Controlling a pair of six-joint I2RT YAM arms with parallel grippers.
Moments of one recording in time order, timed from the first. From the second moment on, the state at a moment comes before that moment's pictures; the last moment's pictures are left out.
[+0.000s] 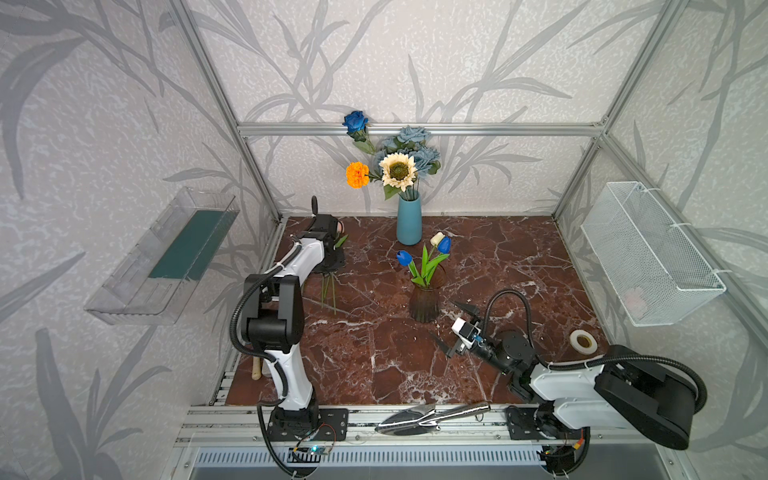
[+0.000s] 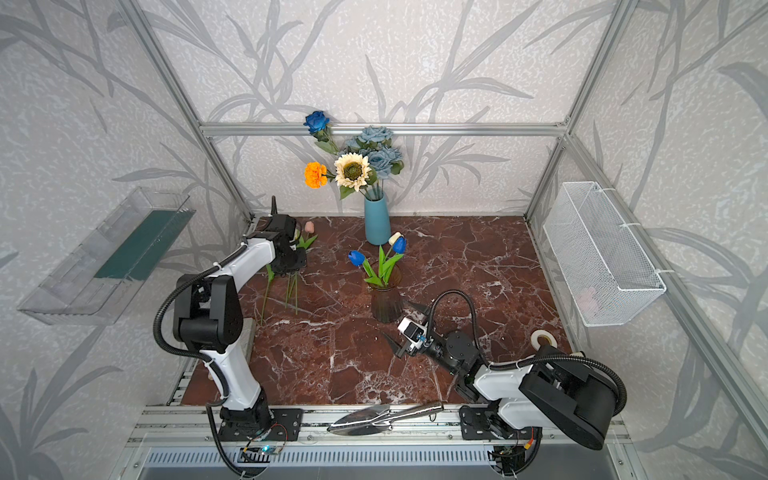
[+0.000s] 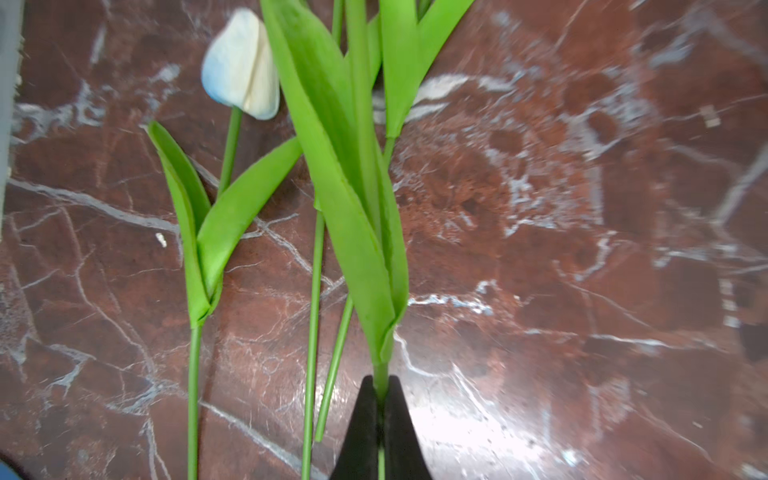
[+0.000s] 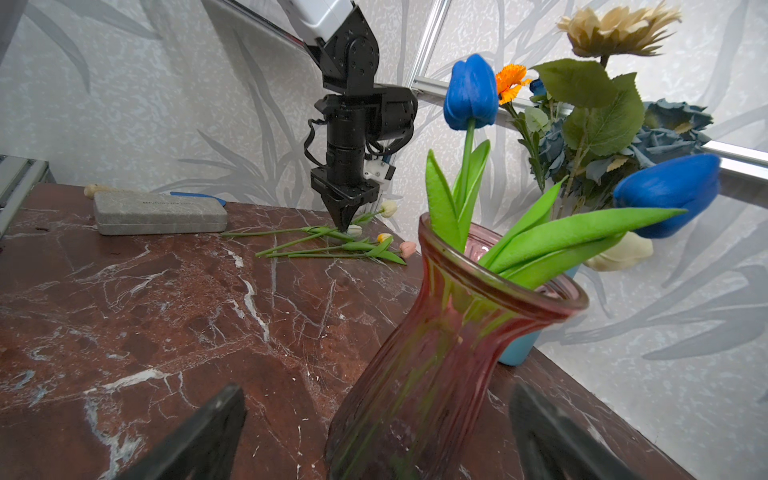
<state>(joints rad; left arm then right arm) -0.05 1.86 1.44 -0.72 -0.11 -0.27 0.88 1.30 0.11 1.27 -0.04 -0.35</state>
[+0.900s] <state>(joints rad) -0.35 0.93 0.76 0.23 0.04 -0.09 0.89 1.30 0.11 1.27 -0.03 -0.35</state>
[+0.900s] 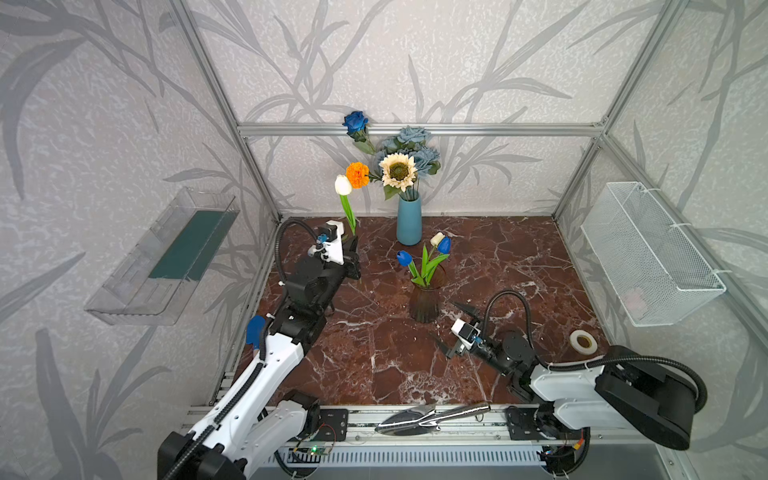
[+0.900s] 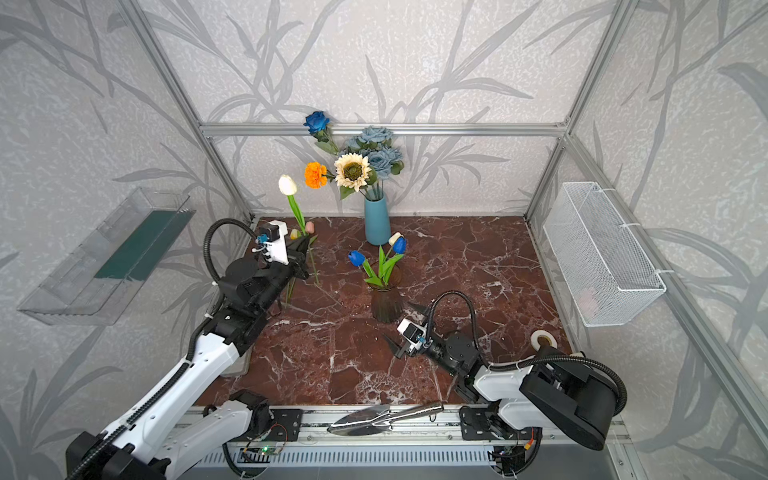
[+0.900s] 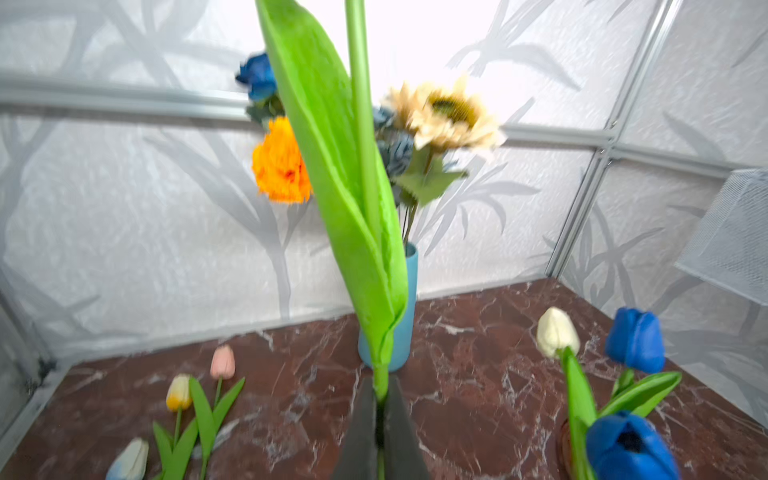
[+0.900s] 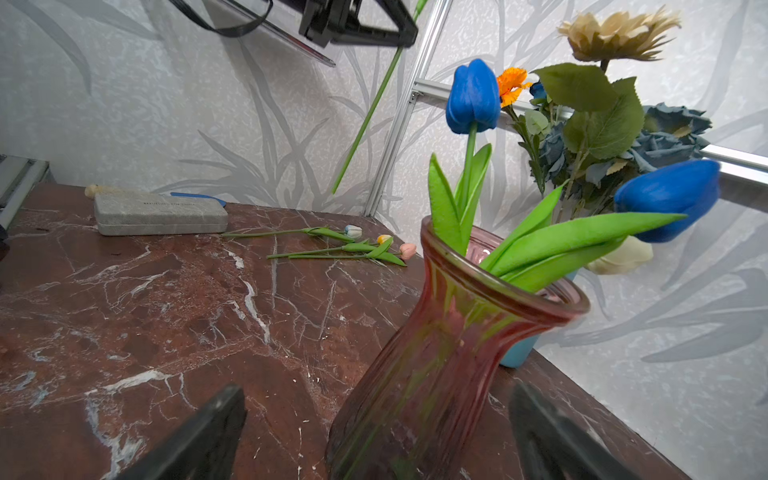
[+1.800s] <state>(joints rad) -0.61 1.30 0.97 0.52 0.37 -0.15 0.90 1.30 0.11 1.28 -0.01 -0.36</state>
